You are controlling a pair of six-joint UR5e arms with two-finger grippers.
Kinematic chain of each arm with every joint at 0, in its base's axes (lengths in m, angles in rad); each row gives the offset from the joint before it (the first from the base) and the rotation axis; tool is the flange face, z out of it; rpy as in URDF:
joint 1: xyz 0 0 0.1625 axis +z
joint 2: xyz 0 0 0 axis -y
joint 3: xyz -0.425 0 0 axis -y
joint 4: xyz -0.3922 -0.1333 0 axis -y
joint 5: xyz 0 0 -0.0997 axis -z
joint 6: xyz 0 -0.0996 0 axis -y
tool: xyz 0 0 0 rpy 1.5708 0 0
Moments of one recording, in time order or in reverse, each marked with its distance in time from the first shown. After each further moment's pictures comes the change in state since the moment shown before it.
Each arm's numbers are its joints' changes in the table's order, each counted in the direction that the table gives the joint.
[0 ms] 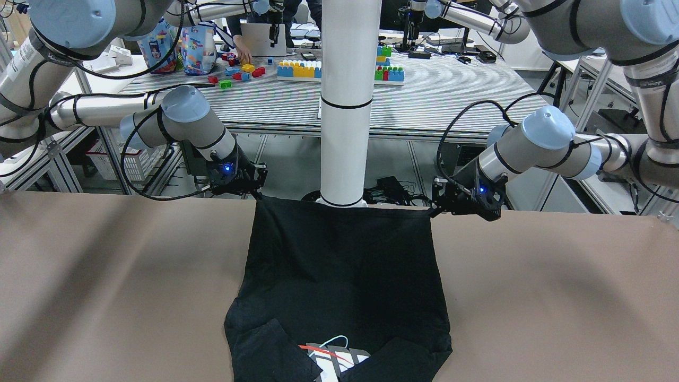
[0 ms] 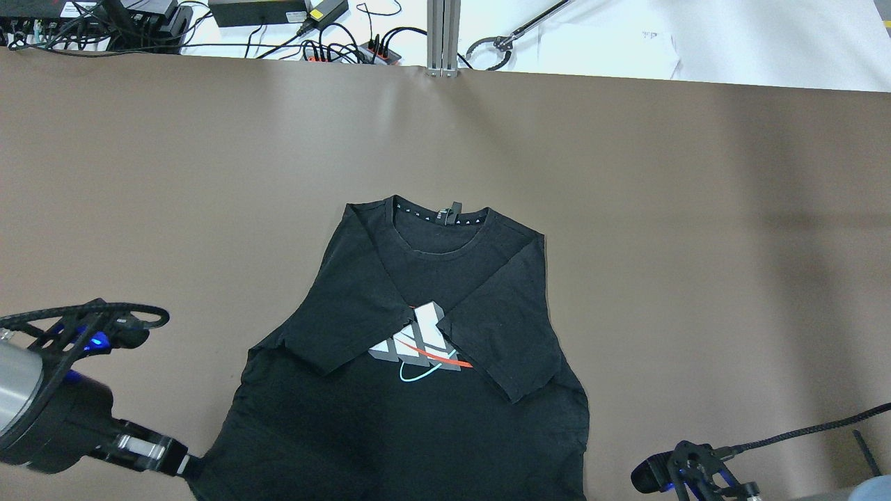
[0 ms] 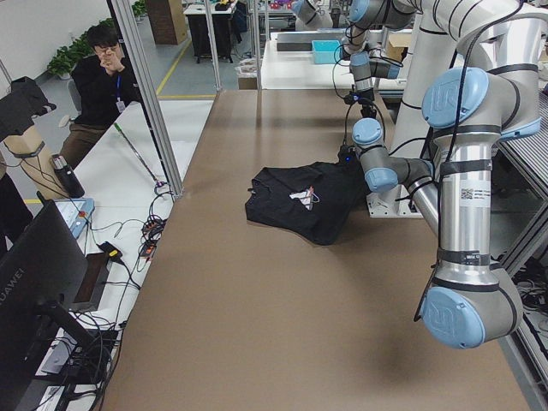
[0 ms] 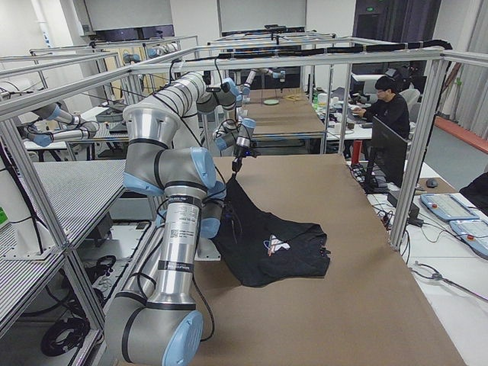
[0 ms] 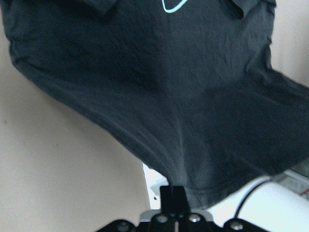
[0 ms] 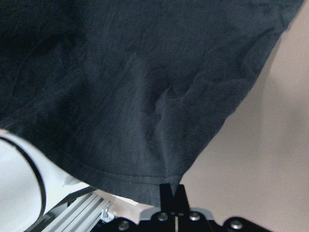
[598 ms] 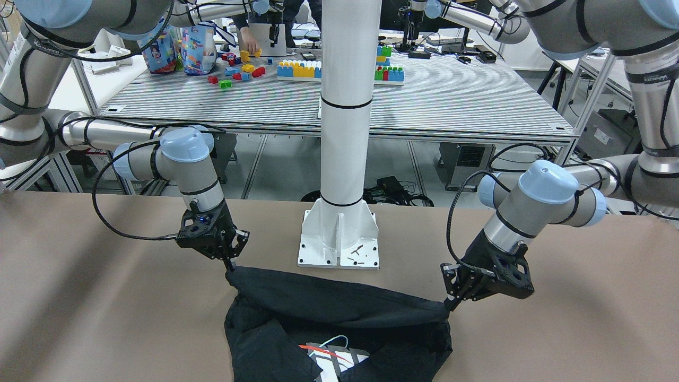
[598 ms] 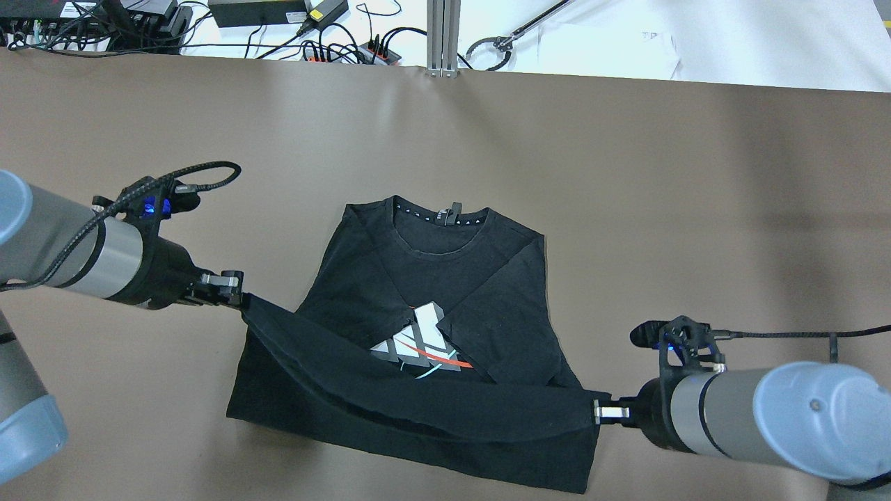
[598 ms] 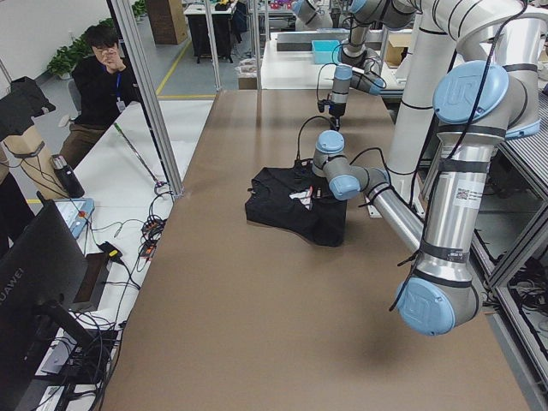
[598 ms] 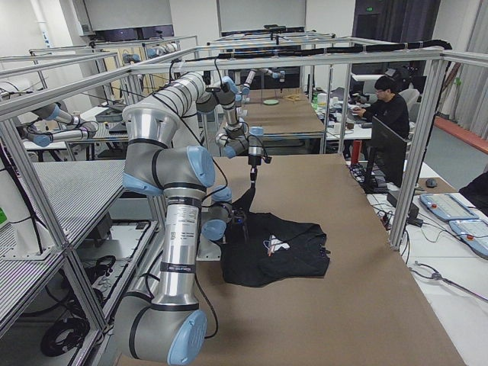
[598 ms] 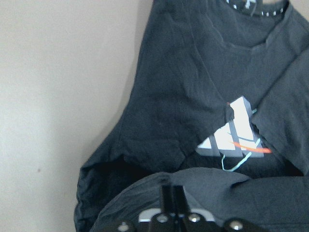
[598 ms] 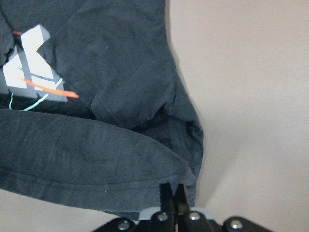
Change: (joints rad) left arm -0.173 -0.192 0.295 0.001 0.206 -0.003; right arm 0.241 0.121 -0.209 -0.063 -0.158 -0.004
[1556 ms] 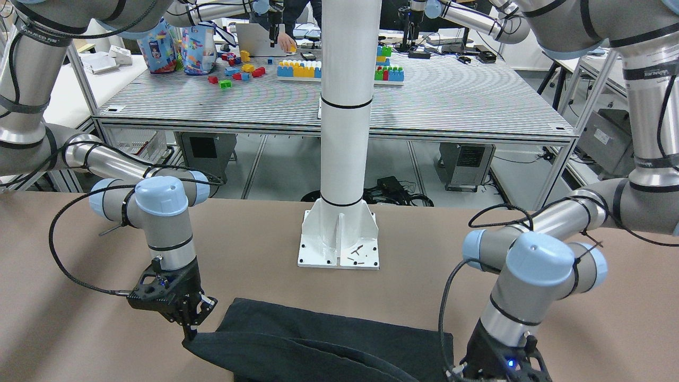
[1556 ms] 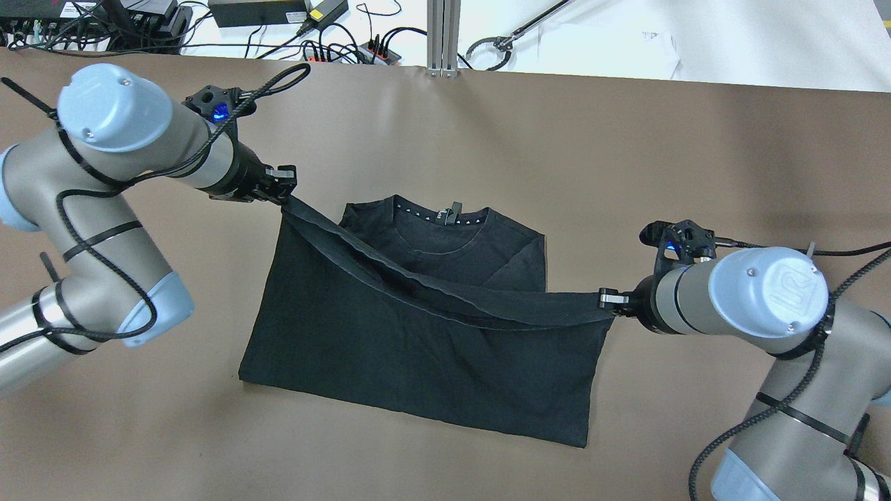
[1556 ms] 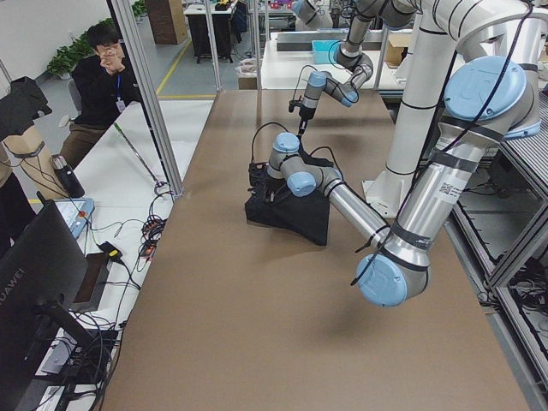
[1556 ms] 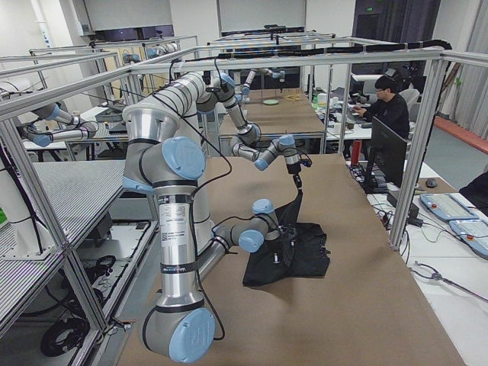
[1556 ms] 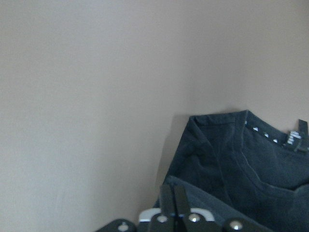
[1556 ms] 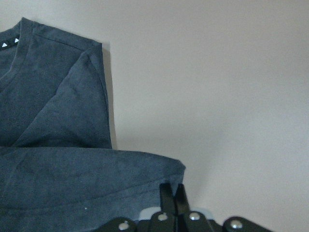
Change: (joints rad) left arm -0.108 -0.281 0.392 -0.004 0.126 0.010; right arm 0.227 0.147 -0.252 -0.003 0.002 -0.030
